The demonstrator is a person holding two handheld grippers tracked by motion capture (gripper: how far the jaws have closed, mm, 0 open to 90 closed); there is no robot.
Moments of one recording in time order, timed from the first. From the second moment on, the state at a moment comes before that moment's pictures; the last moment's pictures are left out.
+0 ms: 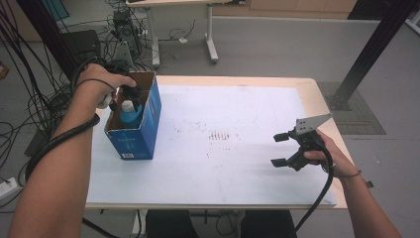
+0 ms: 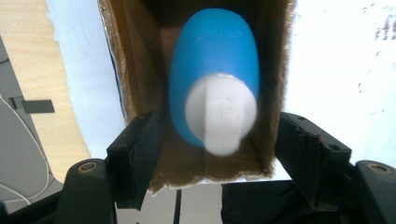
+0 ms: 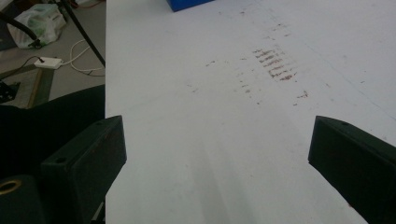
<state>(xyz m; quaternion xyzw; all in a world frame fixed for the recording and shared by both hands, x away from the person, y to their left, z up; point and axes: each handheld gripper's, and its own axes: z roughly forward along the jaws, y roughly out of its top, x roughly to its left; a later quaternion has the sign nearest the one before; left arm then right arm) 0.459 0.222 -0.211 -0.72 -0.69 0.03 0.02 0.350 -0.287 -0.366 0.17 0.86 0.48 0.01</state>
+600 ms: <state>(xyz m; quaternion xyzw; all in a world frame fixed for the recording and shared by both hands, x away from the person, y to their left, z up) 0.447 0.209 -0.176 -0.73 -0.68 0.00 0.01 0.346 -0.283 -0.363 0.16 0.87 0.47 0.01</state>
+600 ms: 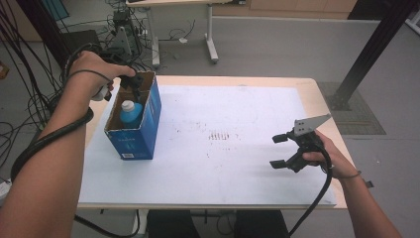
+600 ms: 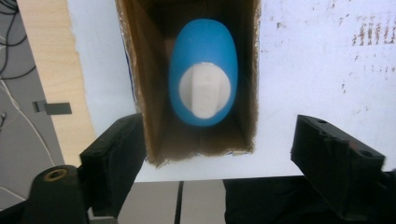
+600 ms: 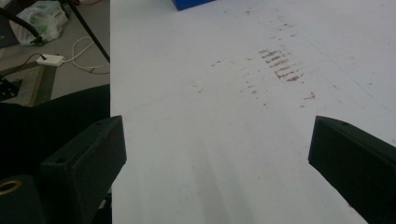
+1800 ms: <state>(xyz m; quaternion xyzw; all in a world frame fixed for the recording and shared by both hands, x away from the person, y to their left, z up) 0.420 0.092 -0.181 -0.83 -0.56 0.01 -0.01 0.340 -0.288 -0.364 0.17 0.87 0.47 0.01</state>
